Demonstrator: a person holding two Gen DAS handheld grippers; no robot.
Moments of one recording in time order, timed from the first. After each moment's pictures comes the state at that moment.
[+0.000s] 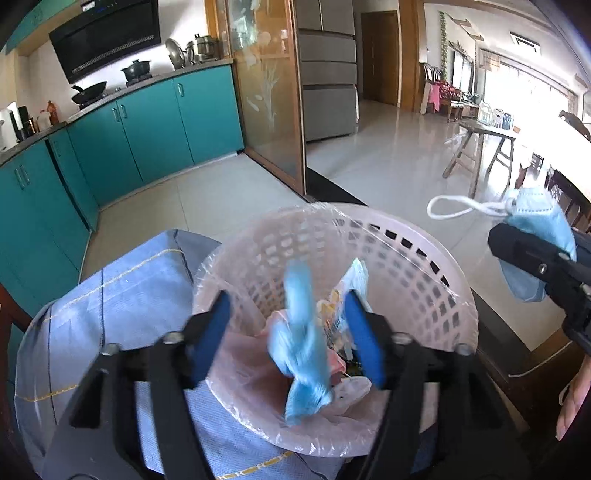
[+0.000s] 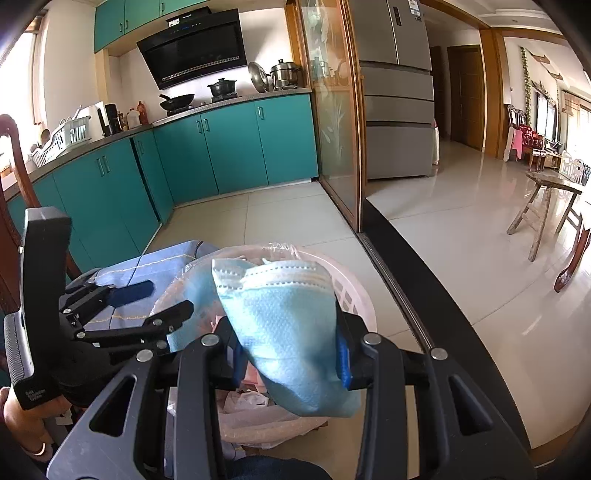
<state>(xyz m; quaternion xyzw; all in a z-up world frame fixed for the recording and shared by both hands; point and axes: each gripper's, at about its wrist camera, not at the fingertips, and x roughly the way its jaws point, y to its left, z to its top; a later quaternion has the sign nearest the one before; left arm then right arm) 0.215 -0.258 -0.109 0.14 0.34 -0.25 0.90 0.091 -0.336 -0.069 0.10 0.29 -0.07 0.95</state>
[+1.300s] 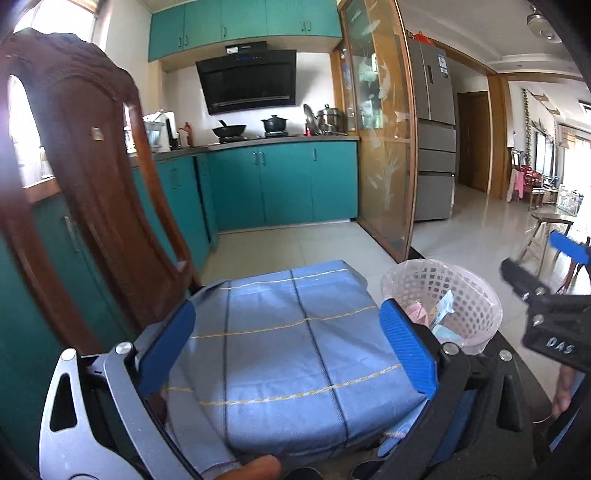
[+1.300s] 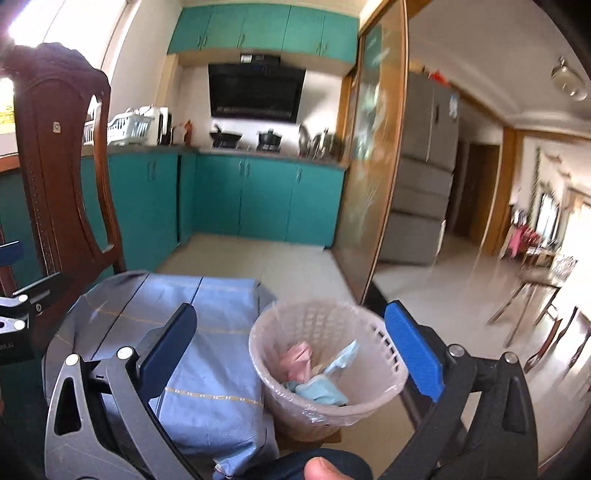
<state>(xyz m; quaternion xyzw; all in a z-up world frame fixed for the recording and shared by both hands) 0.032 -0.001 0.001 0.06 0.20 -0.06 0.98 -0.019 -0.152 0.017 -0.05 0.16 -0.08 0.98</state>
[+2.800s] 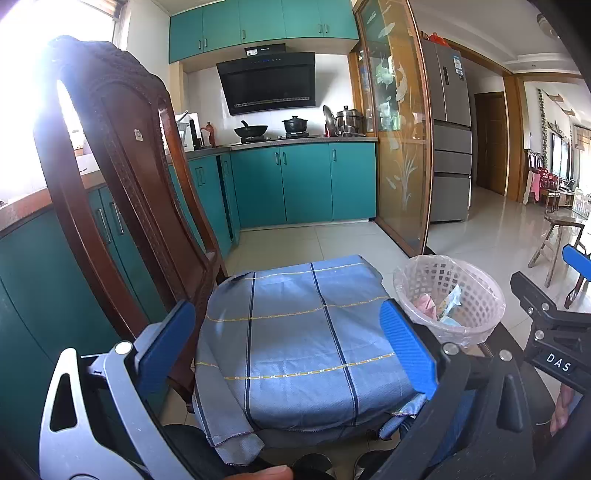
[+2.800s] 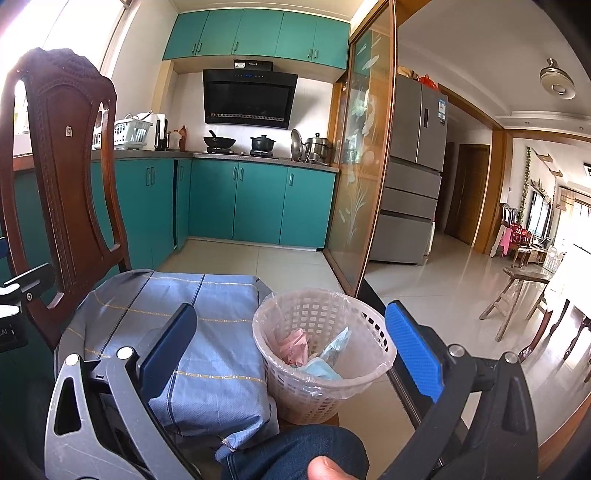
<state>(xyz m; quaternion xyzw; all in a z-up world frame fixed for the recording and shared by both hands) -0.016 0.012 0.014 0.06 0.20 -0.02 0.98 -0.058 -0.145 0.011 -0.04 0.17 -0.09 0.98</state>
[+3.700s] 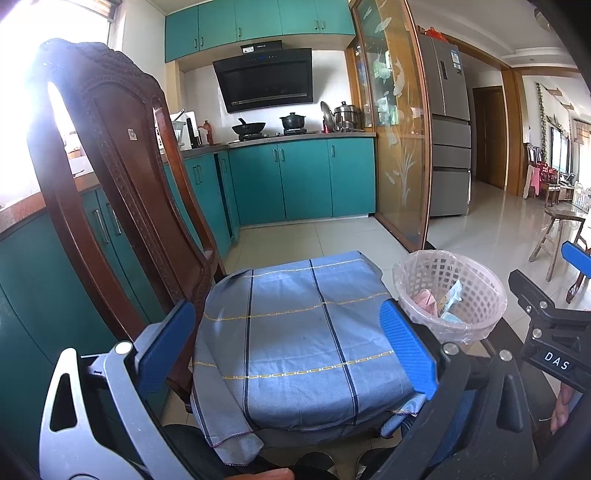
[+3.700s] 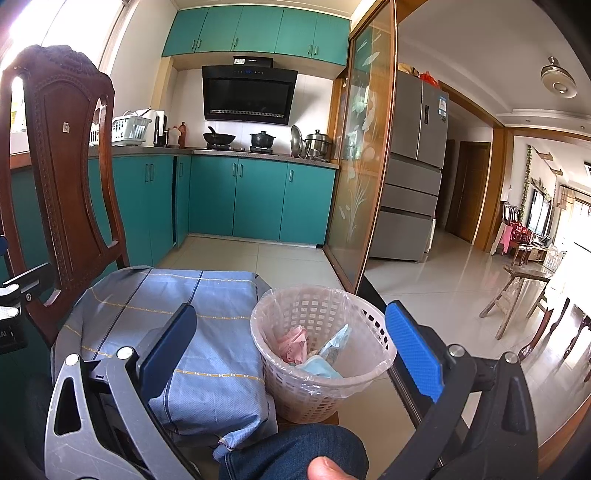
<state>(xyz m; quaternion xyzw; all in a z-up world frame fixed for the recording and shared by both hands) -0.011 0.009 0.007 0.06 0.21 -0.02 0.98 -0.055 -0.150 0.003 -0.04 0.17 -0.09 0.98</state>
